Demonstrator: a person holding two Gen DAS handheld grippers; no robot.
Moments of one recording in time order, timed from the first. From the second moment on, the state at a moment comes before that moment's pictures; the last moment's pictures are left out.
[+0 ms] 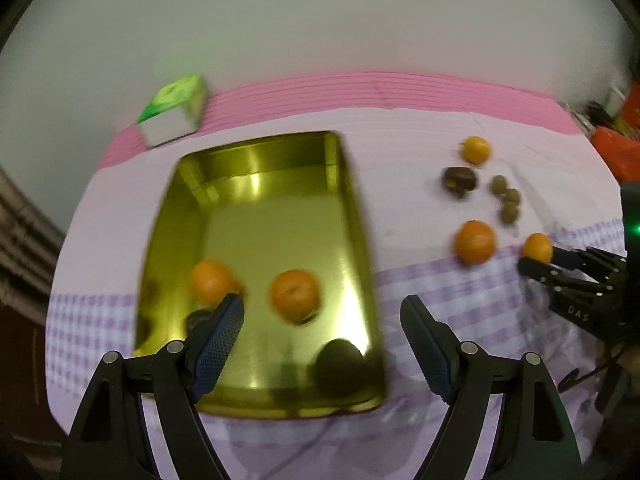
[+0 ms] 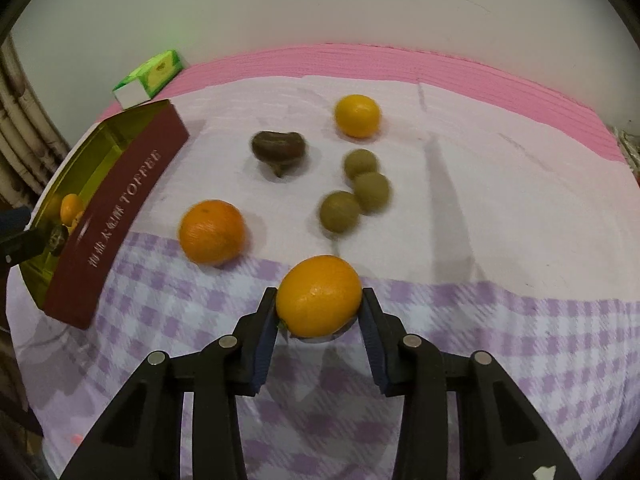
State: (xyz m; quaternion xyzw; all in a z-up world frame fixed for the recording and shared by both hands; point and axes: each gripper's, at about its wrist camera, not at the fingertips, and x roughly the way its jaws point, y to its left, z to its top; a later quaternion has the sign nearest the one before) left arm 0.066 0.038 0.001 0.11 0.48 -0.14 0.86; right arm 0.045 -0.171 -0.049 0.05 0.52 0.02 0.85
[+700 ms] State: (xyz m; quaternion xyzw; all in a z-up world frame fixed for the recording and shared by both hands) left arm 0.096 -0.083 -0.036 0.10 0.51 -0.20 0.83; right arm 0.024 -0.217 -0.049 0.07 0.53 -0.01 0.84
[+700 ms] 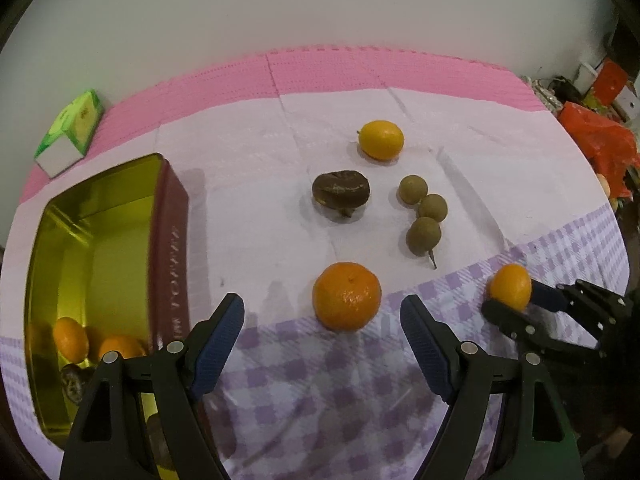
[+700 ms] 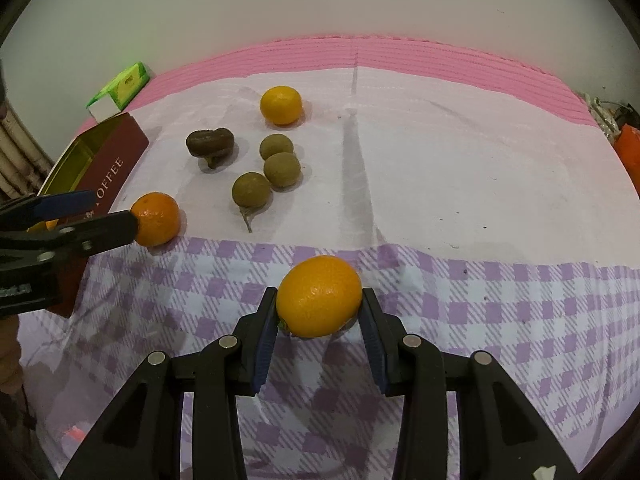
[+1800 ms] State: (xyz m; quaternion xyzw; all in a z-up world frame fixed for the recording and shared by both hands) left arm 0.104 -0.082 -0.056 0.08 0.54 -0.20 0.81; right arm 0.029 -0.213 -0.048 0.07 0.53 -0.01 0.85
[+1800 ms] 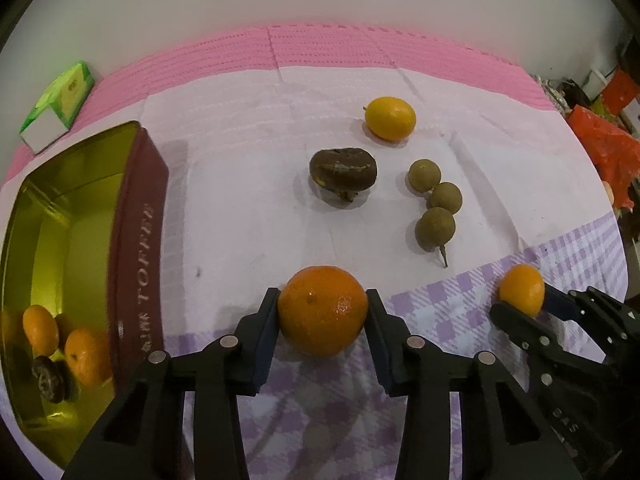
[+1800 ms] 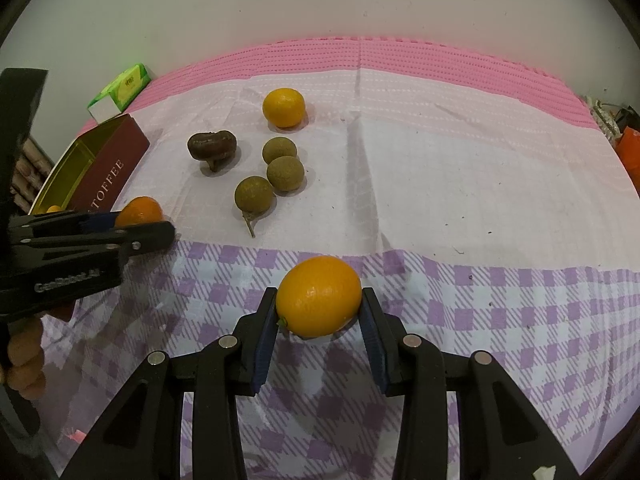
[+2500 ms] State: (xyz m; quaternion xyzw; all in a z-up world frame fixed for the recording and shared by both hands) left arm 0.086 0.017 -0.001 0.07 0.50 -0.15 0.85; right arm 0.027 -0.209 -0.050 0.05 0.52 -0.01 0.85
